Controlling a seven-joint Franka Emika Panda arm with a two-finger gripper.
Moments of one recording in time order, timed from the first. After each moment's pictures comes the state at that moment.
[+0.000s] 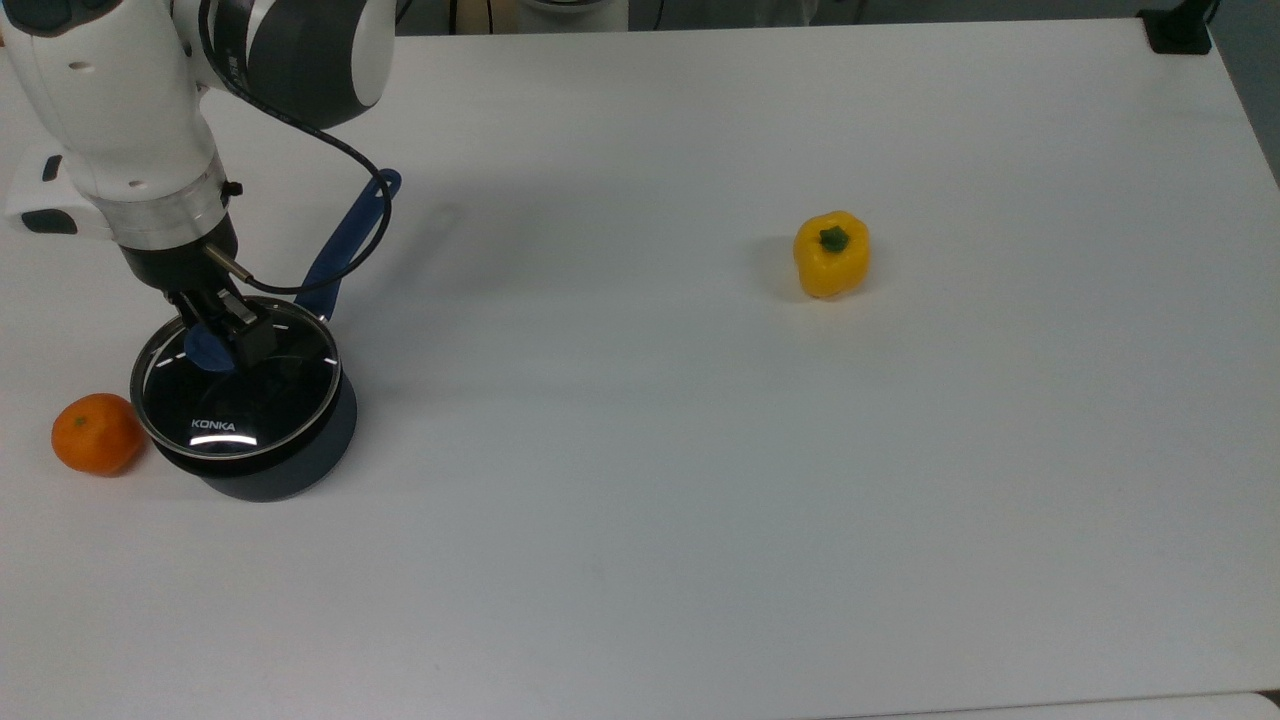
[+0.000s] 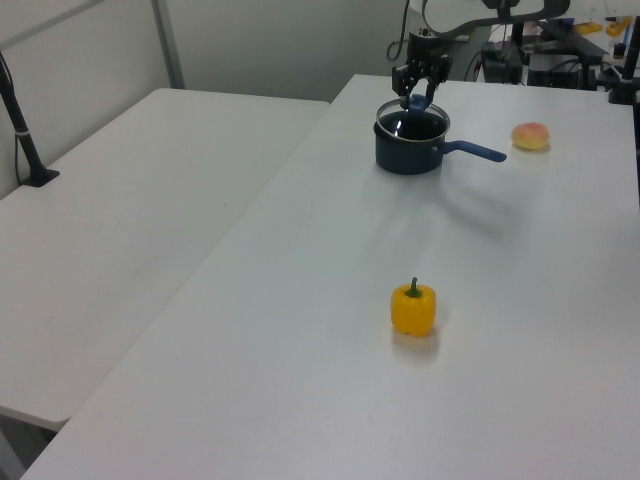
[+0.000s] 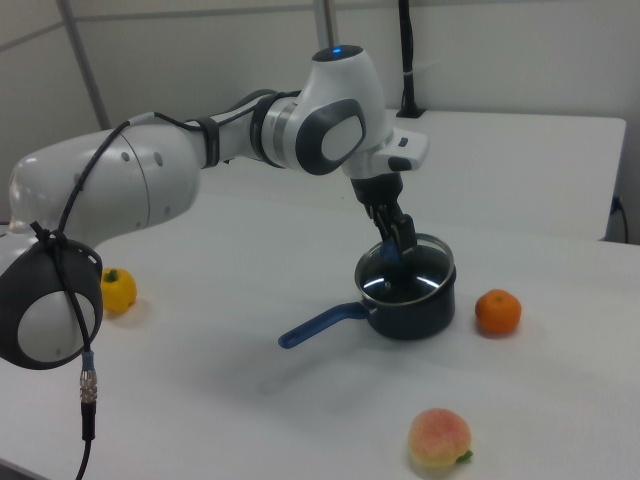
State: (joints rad) arm -0.15 0.69 -0.12 -1.07 -0.01 1.94 0.38
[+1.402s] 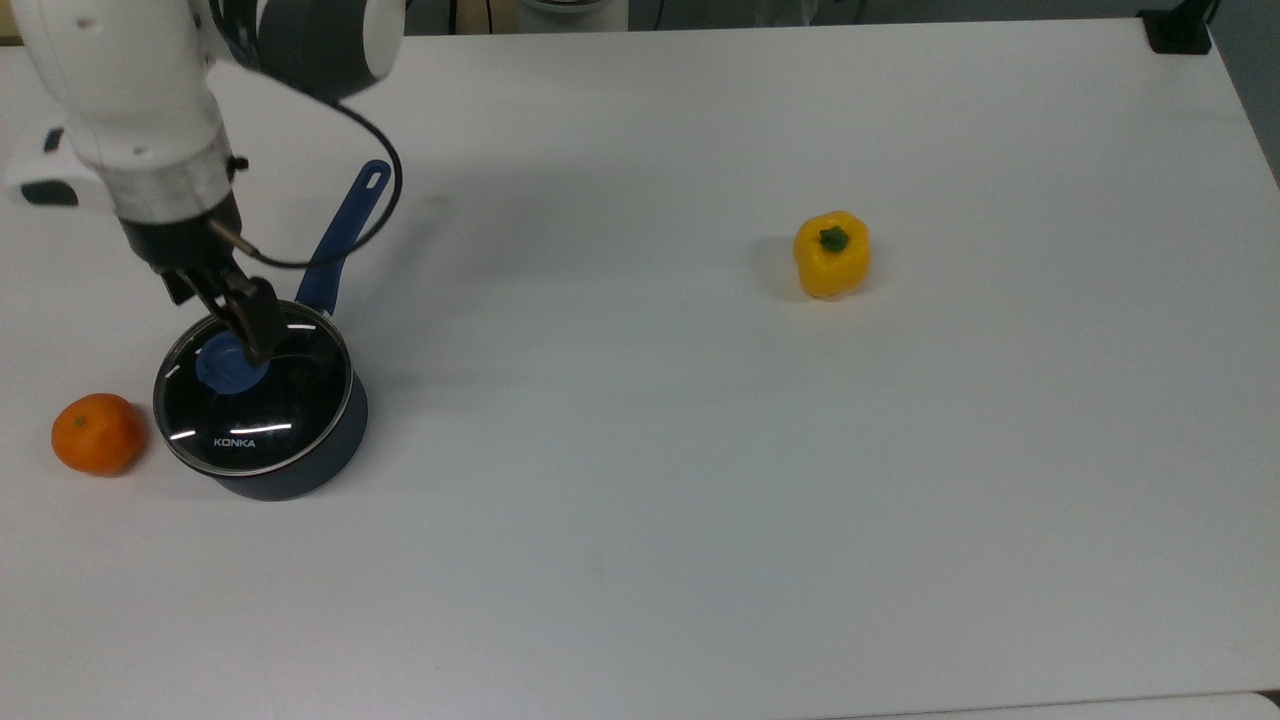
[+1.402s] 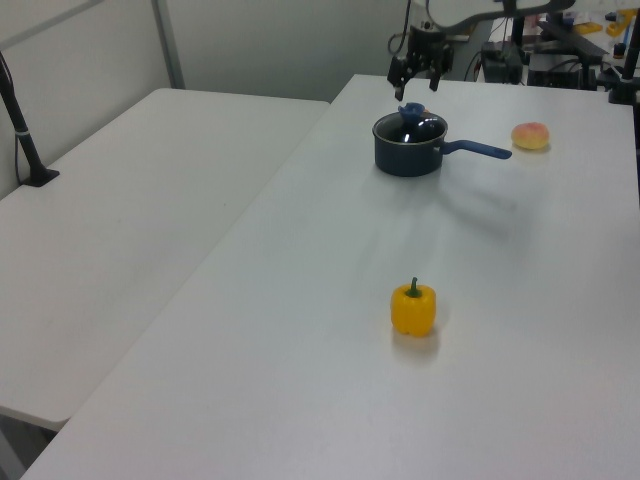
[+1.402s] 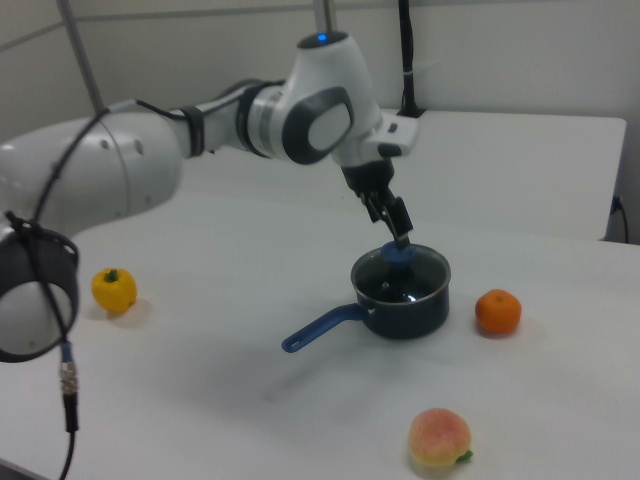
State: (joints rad) arm -0.14 0.61 -0.12 -1.15 -0.01 1.98 0.38
